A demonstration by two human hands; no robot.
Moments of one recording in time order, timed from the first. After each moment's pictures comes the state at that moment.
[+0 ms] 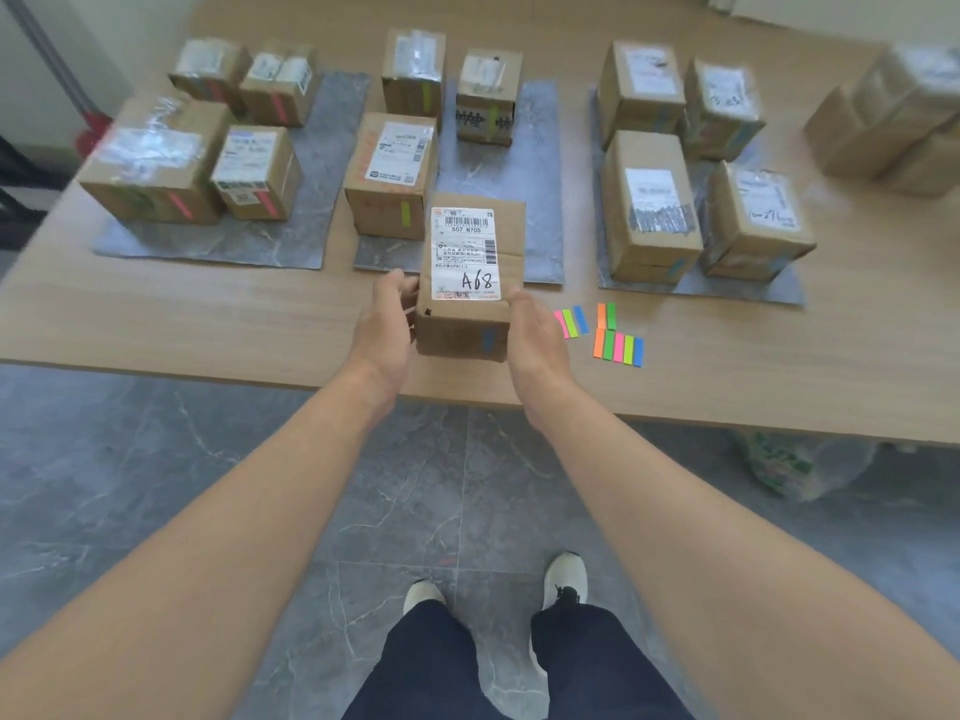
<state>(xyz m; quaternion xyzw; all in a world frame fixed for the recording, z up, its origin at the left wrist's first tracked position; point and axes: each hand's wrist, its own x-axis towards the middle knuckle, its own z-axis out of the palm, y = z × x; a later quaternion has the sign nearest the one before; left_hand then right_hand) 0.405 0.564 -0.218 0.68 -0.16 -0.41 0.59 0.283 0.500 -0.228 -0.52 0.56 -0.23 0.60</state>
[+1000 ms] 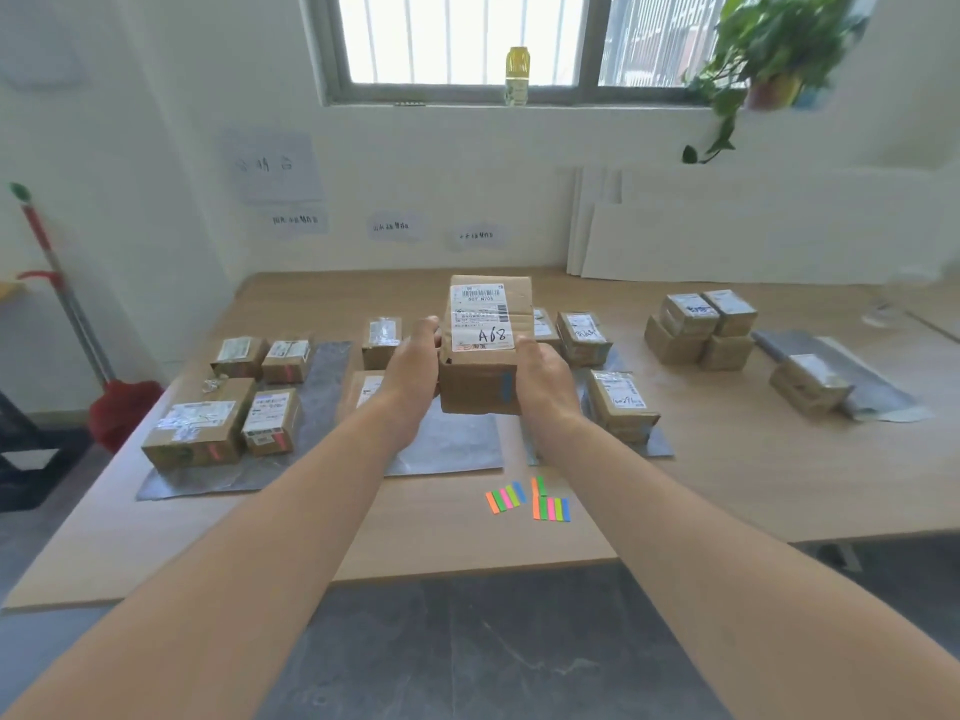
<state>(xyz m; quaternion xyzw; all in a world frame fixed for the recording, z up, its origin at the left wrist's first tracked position) 0.359 0.533 0.032 0.62 -0.31 -0.40 0.60 0.228 0.490 0.016 -0.56 0.54 -0.39 0.49</state>
